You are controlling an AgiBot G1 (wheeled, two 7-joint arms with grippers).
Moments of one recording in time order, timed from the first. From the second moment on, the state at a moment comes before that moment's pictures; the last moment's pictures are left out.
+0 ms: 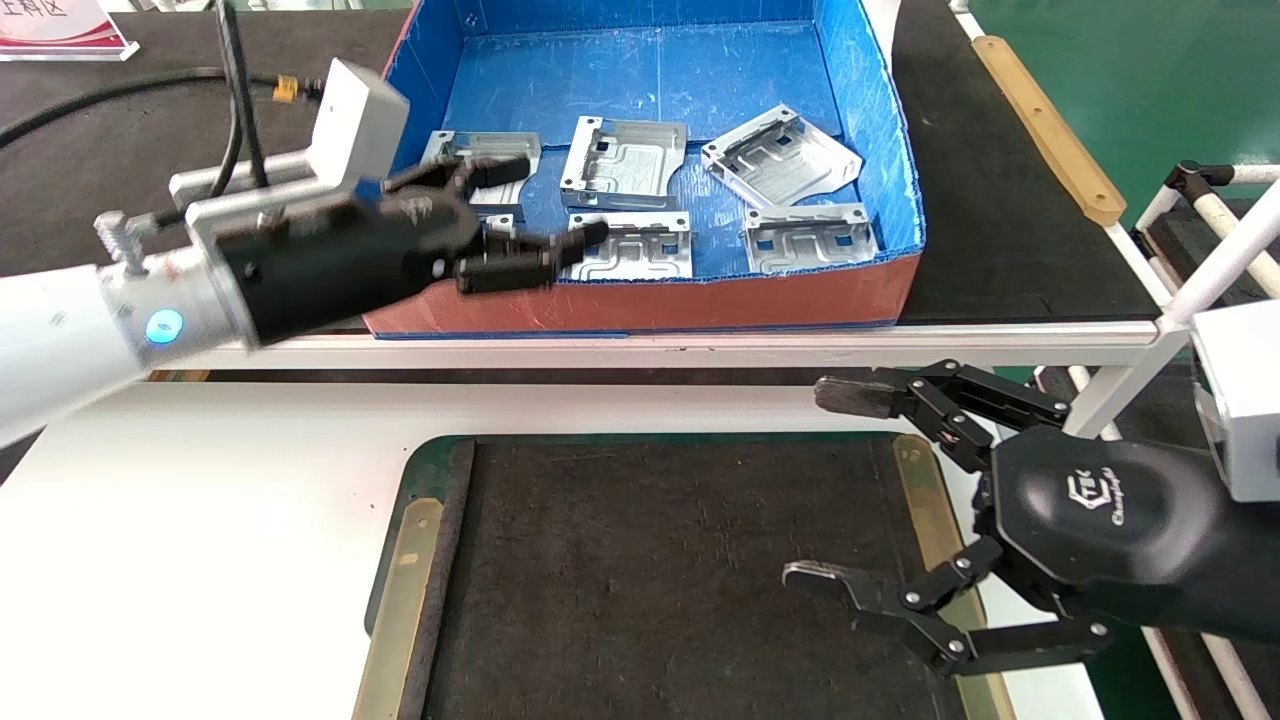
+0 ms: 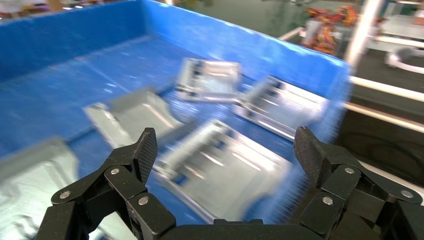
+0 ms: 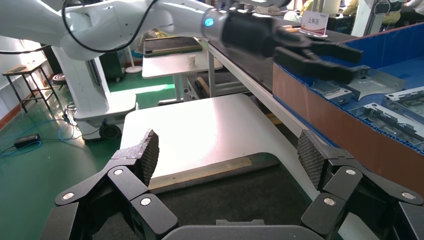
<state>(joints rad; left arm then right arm) -1.43 0.97 0.45 -1.00 1.20 0.94 -0.35 1.06 -0.56 -0.37 1.21 -0.64 -1.42 0.12</state>
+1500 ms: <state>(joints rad) -1.76 1.35 0.57 -0.26 1.37 0.60 -0.17 1.06 -0.56 -0.37 1.21 -0.64 -1.41 0.12</state>
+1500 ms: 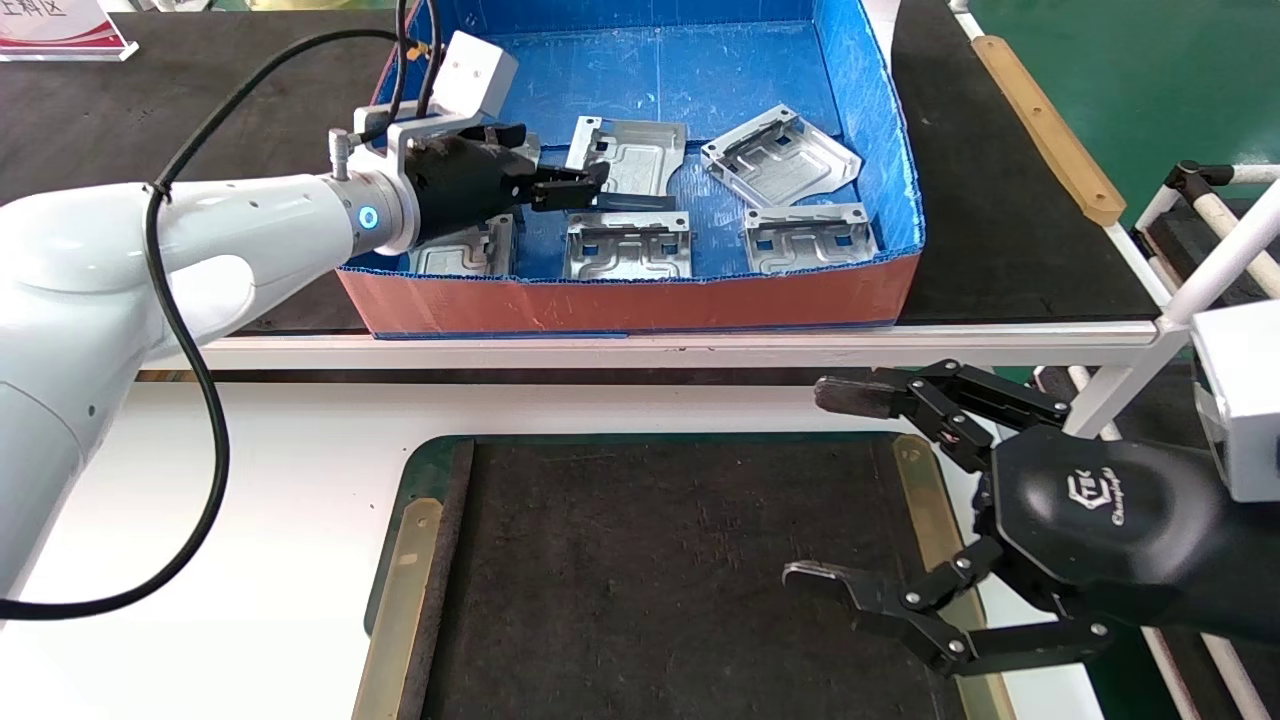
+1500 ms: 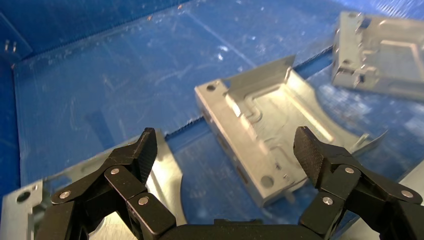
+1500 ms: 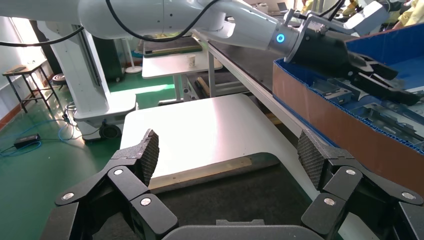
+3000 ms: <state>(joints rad) -1.76 1.35 0.57 -0.26 1.37 0.60 -0.17 1.06 -0.55 -0.37 1.21 -0.64 -1.41 0.12</state>
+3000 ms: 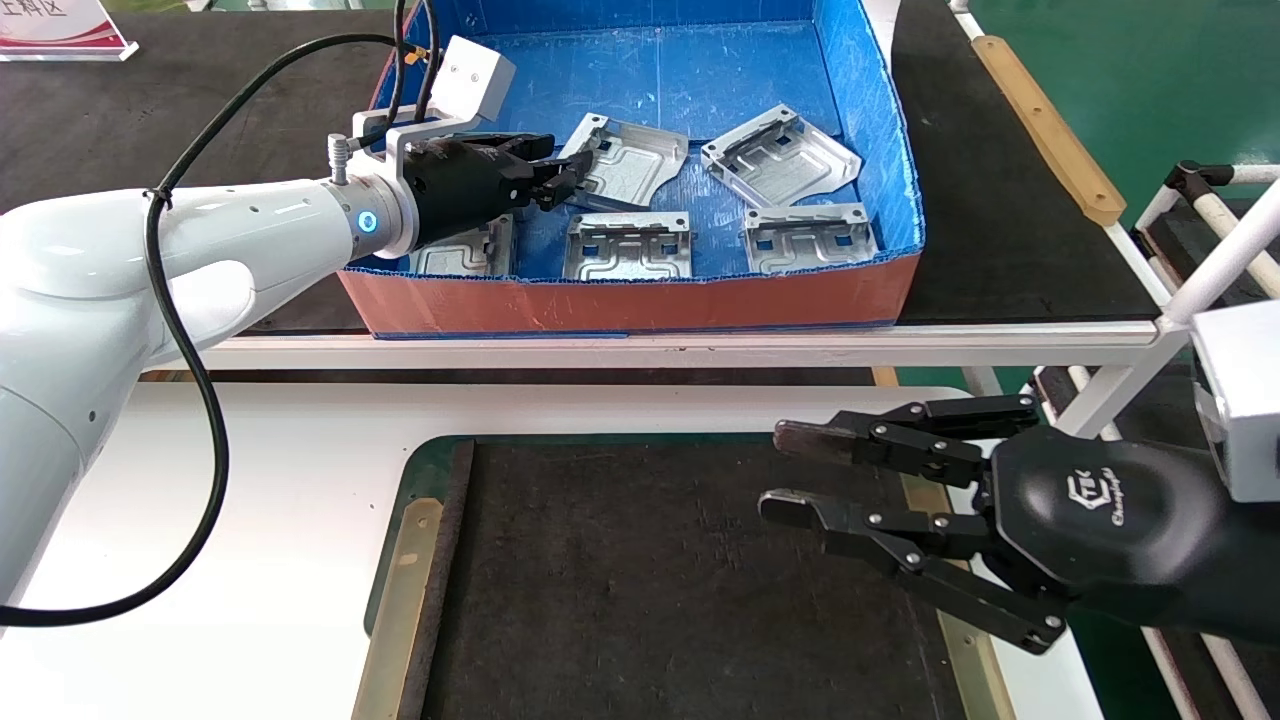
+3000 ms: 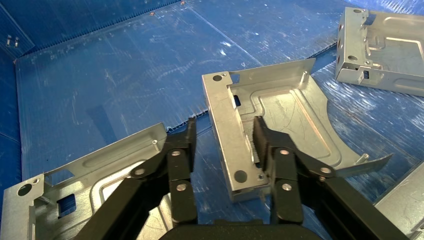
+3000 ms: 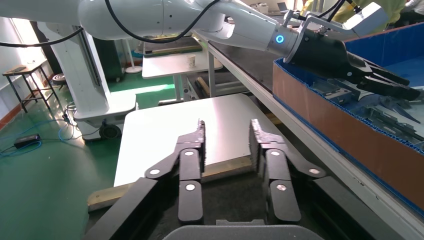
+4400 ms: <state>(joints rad) -1.77 1.10 0.50 -0.51 1.18 1.18 0.18 1.06 -0.55 -0.37 1.21 -0.64 -1.41 0.12</state>
